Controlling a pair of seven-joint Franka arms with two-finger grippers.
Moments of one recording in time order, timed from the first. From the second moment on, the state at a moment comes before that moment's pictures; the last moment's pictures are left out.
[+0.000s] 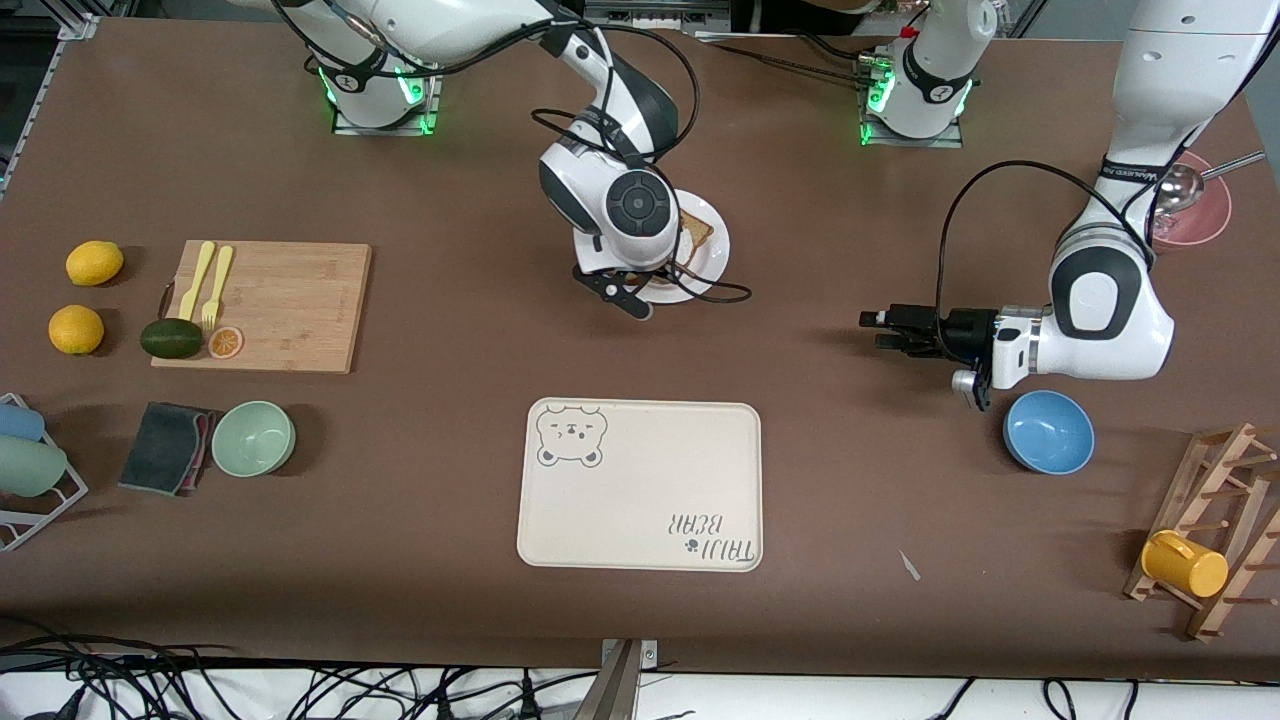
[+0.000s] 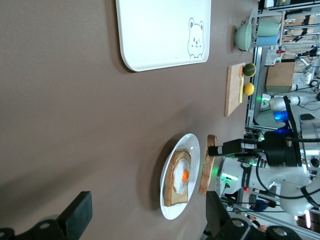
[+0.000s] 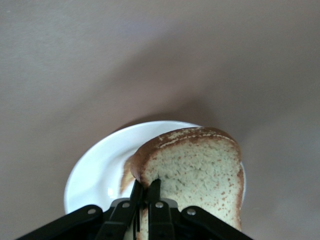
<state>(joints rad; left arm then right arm) 0.13 0.47 -0.10 -1.97 -0.95 1.82 0.76 0.69 0.71 0.22 -1.46 0.08 2.03 1.43</state>
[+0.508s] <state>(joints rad) 0.10 0.47 -0.13 -2.04 -1.01 1.95 0.76 0.72 0.75 0.22 -1.45 0.09 2.09 1.48</state>
